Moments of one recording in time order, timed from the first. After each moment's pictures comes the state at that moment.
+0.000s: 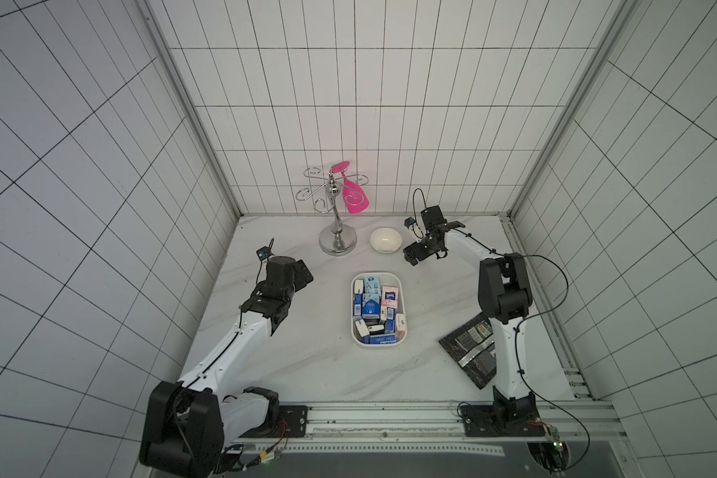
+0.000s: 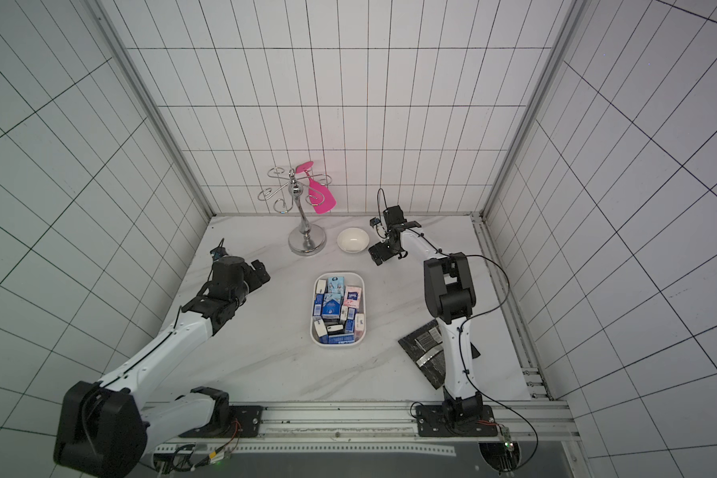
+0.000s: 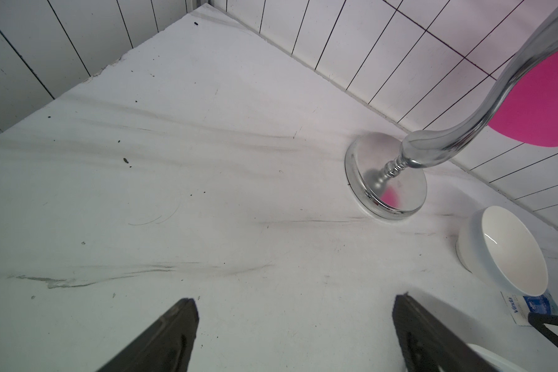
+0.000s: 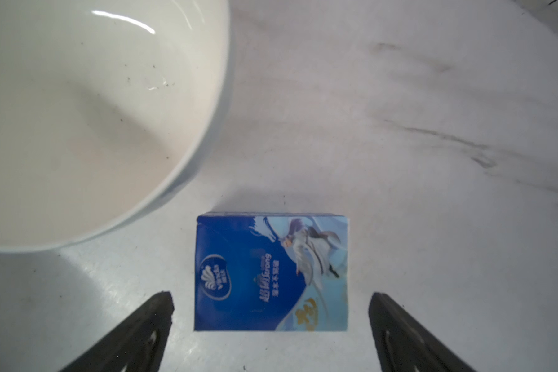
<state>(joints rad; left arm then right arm) -0.21 1.16 0.73 -0.21 -0.29 -0.65 0.39 2.26 1.84 -0.67 -0.09 -0.34</state>
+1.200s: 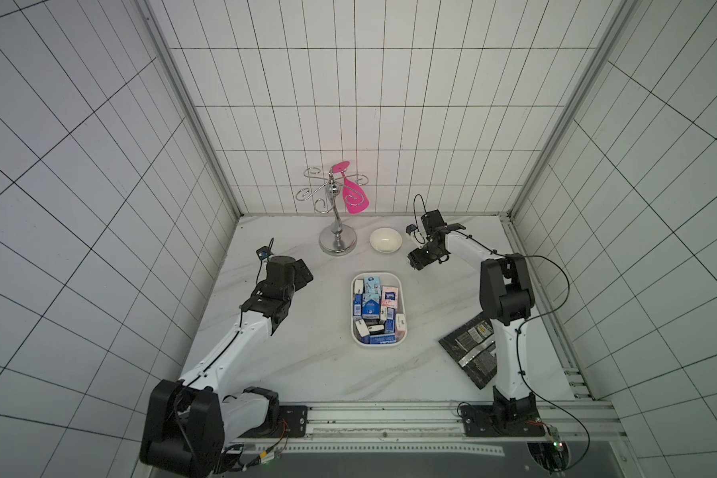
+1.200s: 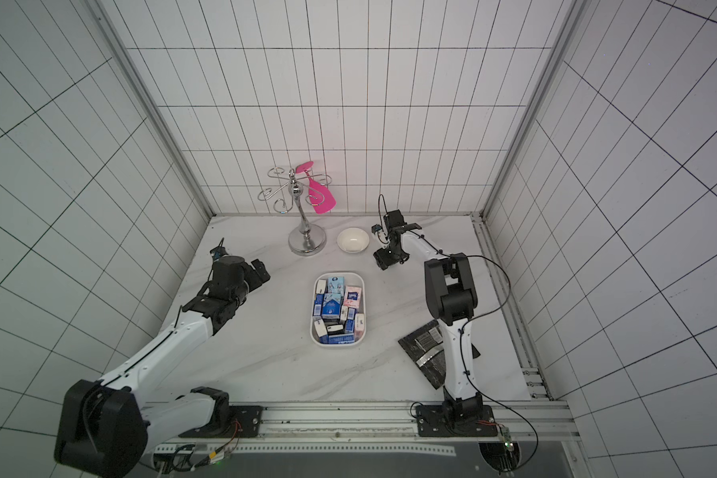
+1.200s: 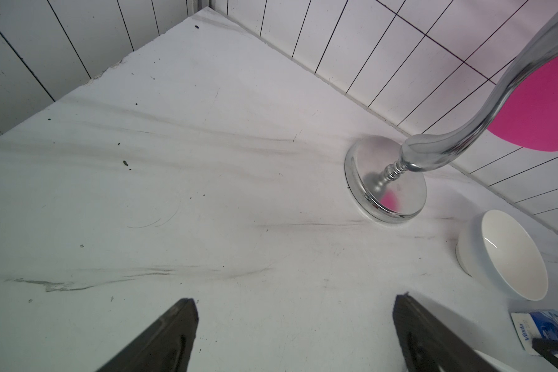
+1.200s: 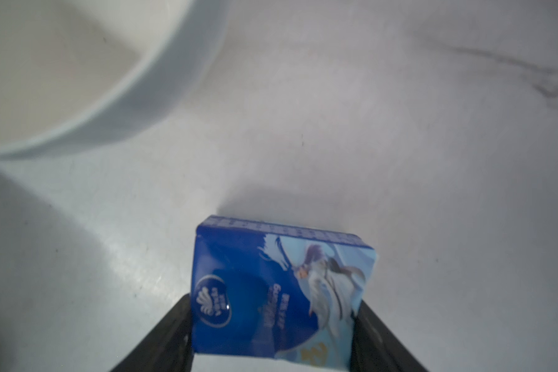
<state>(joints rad) -0.21 1.16 0.73 -0.20 -0.29 -0.65 0.40 2.19 1.73 -0.71 -0.07 -0.28</state>
